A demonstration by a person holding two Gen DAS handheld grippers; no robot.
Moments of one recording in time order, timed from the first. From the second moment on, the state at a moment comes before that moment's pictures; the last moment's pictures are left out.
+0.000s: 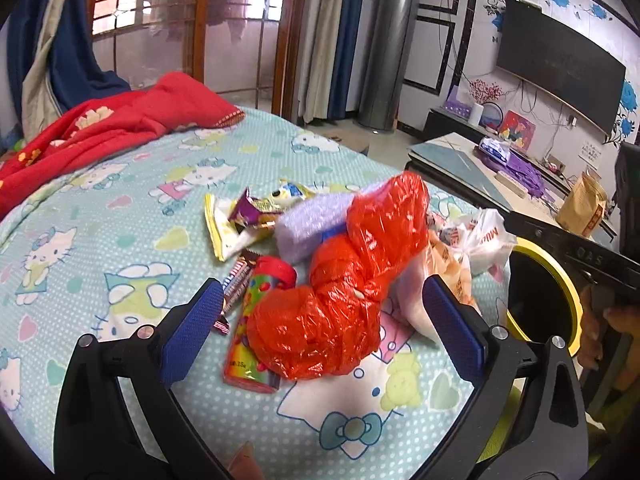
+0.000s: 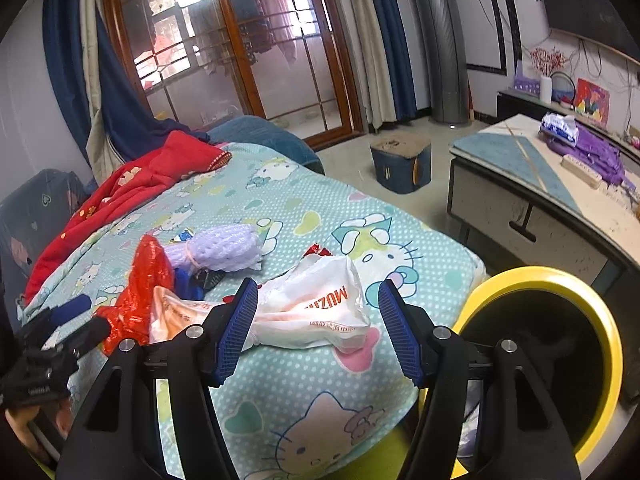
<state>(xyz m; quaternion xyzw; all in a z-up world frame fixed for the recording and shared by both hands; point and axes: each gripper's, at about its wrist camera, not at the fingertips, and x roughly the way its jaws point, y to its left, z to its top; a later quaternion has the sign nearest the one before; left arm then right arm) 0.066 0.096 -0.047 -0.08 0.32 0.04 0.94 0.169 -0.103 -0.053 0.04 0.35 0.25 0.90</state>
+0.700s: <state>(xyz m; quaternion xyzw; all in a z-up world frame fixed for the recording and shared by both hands) 0.070 0.083 -0.057 -0.06 0.34 0.03 0.94 0.184 -0.111 -0.081 0.05 0.38 0.25 0.89</state>
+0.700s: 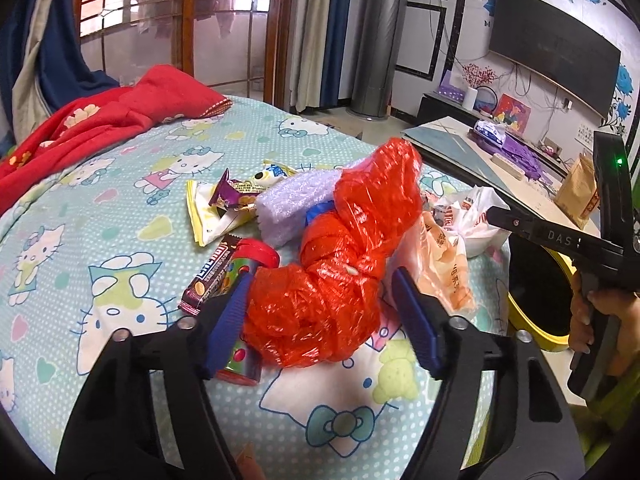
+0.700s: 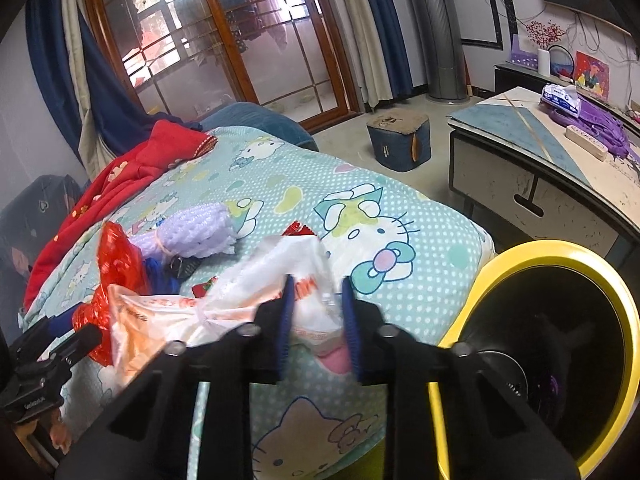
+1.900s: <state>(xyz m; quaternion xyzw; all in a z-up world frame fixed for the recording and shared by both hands) 0.051 0.070 -0.001 -0.06 0.28 -0.03 0.96 0.167 -0.127 -0.043 0.07 0.35 0.27 0.89</state>
